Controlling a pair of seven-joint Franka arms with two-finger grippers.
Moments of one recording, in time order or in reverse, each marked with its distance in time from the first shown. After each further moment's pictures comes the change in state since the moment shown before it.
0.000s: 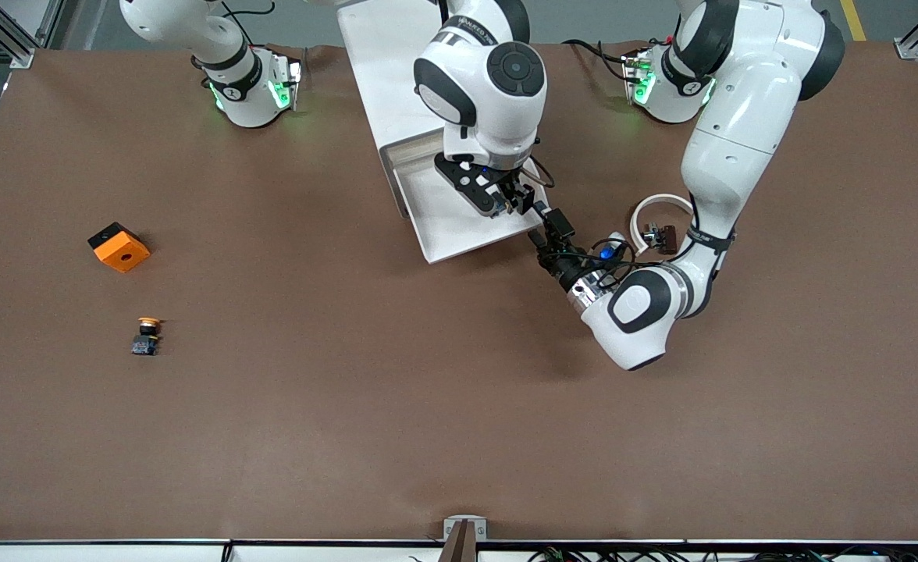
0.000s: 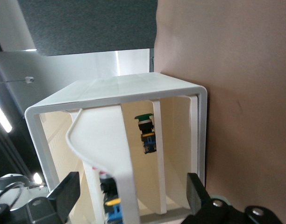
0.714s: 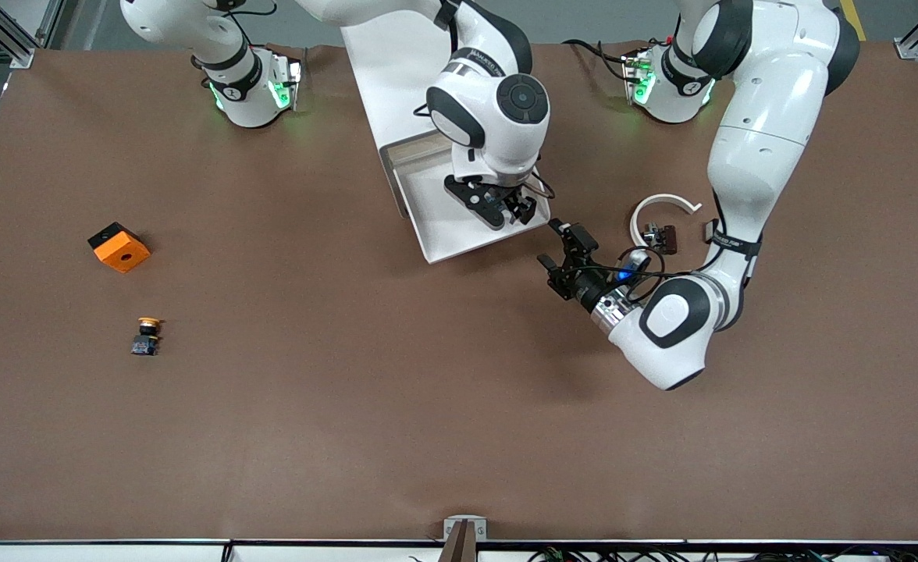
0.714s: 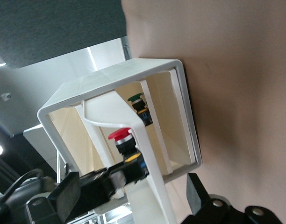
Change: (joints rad) left arm 0.065 -0.012 -0.001 0.111 0.007 0.000 0.169; right arm 0.023 0.061 0.000 -0.045 -0.009 0.084 -0.085
